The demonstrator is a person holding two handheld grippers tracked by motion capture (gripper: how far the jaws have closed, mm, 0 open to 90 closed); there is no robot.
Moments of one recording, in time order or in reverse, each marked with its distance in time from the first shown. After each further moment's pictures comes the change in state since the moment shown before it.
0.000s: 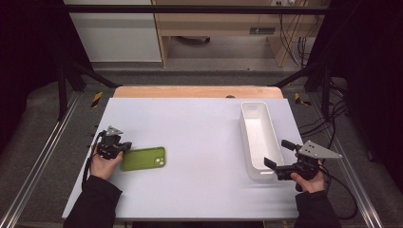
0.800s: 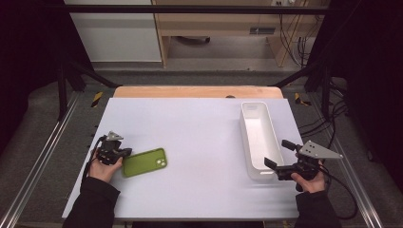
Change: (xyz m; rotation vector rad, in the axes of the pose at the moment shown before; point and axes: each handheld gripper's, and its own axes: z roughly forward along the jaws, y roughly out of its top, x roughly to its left) left arm -0.009 -0.014 -0.007 0.039 -0.032 0.020; right arm 0.000 0.000 -0.001 -0.001 0.001 -0.001
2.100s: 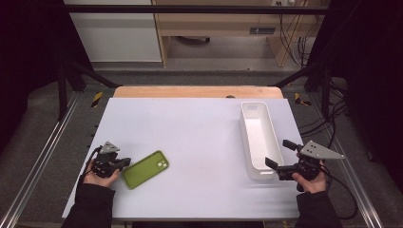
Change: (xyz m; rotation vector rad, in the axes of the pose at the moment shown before) left arm -0.015 -0.024 -0.026 -0.060 -0.066 0.003; right arm 0.000 0.001 -0.003 -0.006 -0.005 0.000
